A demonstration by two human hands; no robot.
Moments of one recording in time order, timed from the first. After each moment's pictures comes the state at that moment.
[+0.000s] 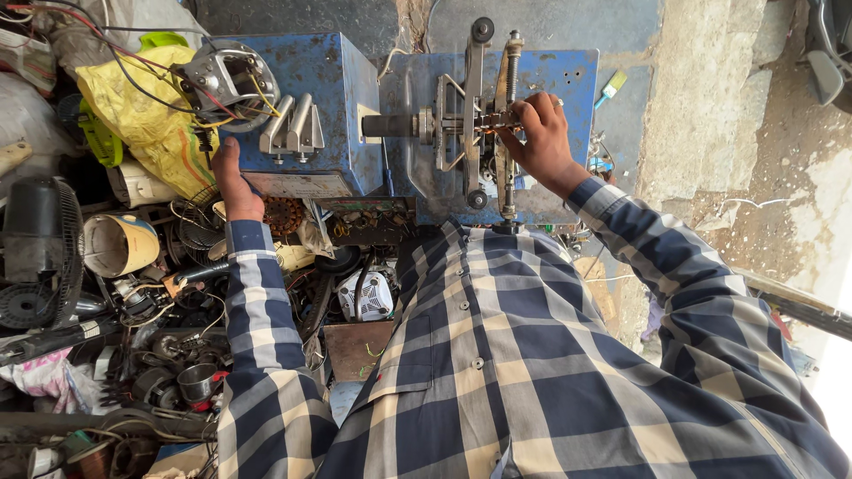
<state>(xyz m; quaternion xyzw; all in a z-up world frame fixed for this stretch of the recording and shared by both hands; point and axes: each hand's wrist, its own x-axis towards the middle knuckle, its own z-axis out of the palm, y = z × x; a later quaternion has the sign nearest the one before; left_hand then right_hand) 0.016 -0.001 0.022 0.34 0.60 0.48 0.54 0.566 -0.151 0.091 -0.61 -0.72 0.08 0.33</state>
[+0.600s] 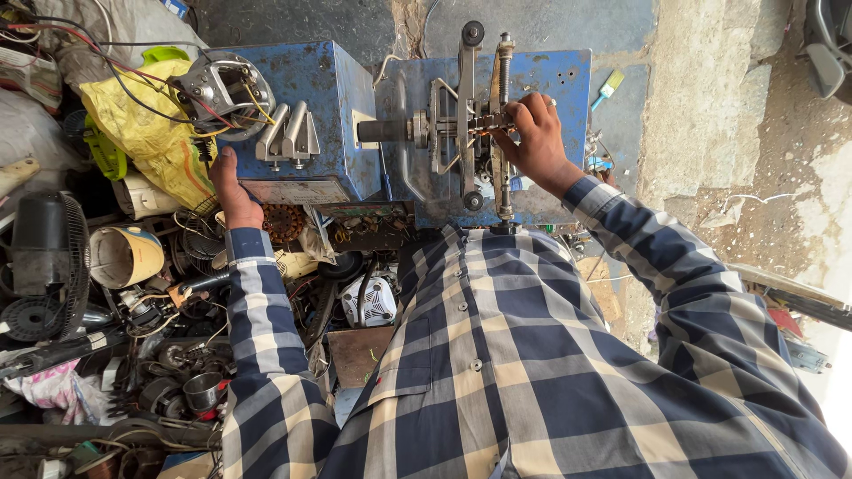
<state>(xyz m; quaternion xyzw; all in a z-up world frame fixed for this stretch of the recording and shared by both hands) 0.013 0.001 0.020 0.34 0.60 0.49 0.53 0.567 -0.152 0.086 -0.61 -0.72 0.08 0.33</state>
